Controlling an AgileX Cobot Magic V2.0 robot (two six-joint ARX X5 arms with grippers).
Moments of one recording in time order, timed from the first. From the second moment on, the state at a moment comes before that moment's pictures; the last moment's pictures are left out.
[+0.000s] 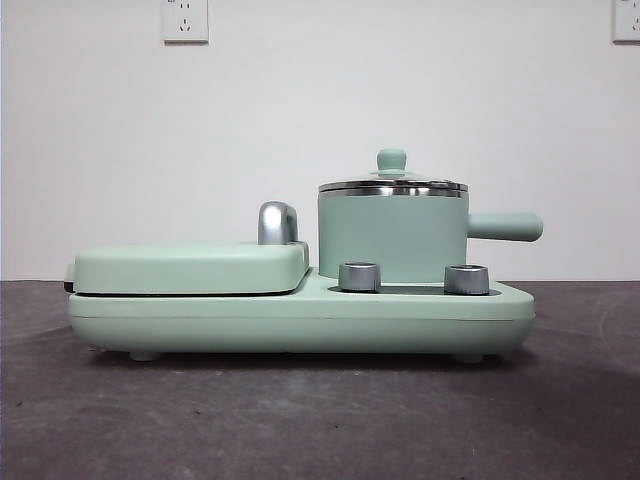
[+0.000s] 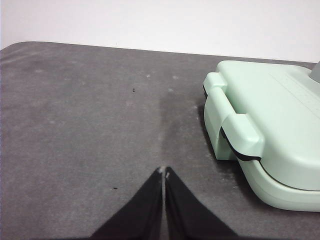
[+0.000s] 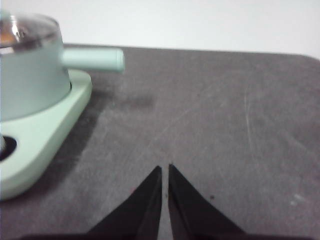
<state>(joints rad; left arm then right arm) -0.03 0.00 0.03 -0.18 0.03 -0.08 -0.03 0.03 0.07 -0.23 -0.08 0.00</state>
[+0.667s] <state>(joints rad) -0.03 0.00 0.03 -0.18 0.03 -0.08 -0.03 0.01 0.02 -0.18 -0.05 0.03</state>
